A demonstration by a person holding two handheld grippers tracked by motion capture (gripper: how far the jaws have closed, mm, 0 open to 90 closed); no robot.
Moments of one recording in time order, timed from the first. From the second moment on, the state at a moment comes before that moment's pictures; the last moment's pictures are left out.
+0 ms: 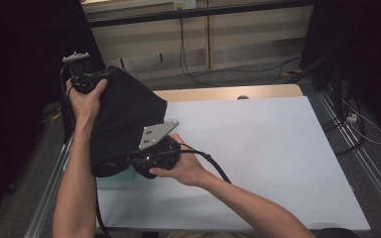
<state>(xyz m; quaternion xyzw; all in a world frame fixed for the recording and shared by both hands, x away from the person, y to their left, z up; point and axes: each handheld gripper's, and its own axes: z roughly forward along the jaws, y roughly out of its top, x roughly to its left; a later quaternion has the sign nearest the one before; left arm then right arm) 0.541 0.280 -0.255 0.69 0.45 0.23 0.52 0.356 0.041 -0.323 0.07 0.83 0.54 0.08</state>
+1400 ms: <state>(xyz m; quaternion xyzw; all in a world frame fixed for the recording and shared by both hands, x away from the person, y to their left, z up) 0.556 0.345 -0.309 0.70 0.50 0.28 0.42 0.376 0.108 -0.356 0.07 0.85 0.52 0.06</state>
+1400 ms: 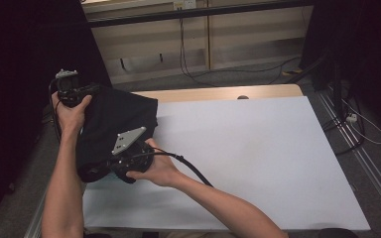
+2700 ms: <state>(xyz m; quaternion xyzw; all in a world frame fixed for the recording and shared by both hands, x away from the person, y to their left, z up) 0.564 0.371 -0.388 0.72 0.55 0.25 0.35 0.379 0.125 -0.381 0.07 0.86 0.50 0.06</state>
